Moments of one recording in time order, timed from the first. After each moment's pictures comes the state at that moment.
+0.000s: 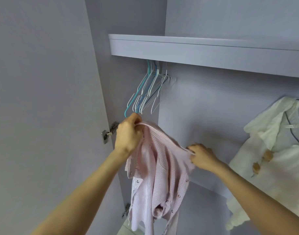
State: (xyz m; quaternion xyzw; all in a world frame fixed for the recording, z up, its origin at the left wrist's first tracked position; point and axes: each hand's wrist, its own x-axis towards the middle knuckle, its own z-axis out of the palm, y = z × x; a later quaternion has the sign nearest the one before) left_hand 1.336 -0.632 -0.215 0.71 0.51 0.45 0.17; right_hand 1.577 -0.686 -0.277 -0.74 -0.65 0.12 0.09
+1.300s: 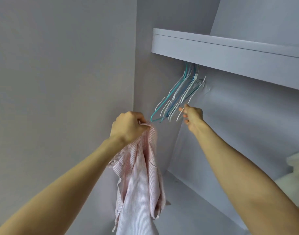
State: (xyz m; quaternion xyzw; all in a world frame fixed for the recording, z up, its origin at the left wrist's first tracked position) left_hand 1.264 -0.572 -0.200 0.70 0.61 0.32 0.15; right_hand 1.475 -0.487 -0.207 -0.63 -0.34 0.43 0.56
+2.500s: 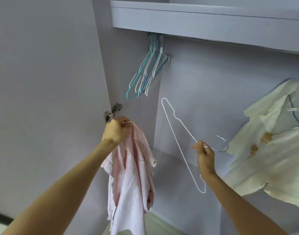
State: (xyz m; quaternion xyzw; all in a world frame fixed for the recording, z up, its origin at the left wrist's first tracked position) left_hand 1.281 -0.624 -0.266 0.70 0.59 0.30 0.26; right_hand 1.537 -0.724 -0.353 -0.69 -0.33 0.23 0.60
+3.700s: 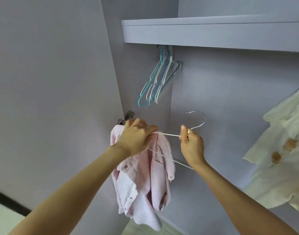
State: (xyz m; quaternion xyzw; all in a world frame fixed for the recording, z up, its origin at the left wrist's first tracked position) left_hand 1.288 -0.645 -0.243 0.90 0.41 0.15 -0.05; right_hand 1.469 -0.690 -0.280 -0.72 -0.50 0.08 0.47
